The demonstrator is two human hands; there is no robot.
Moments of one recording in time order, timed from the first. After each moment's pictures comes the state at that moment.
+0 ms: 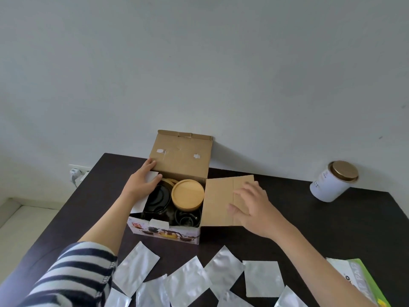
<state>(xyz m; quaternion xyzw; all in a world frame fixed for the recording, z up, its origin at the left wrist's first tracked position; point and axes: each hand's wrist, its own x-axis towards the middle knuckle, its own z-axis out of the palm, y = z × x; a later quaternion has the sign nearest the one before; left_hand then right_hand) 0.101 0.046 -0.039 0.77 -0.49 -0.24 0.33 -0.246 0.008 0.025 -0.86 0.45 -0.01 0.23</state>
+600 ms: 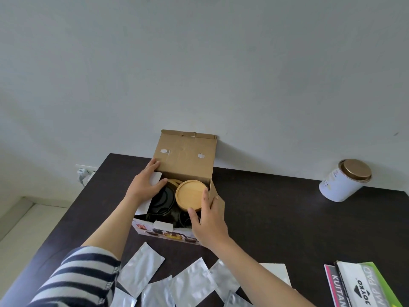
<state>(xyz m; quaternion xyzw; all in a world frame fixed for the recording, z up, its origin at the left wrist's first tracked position) 0.101 0.043 -0.043 0.78 -0.51 -0.21 0.30 -0.132 0.048 -0.062 -0.79 0.52 -0.08 0.31</state>
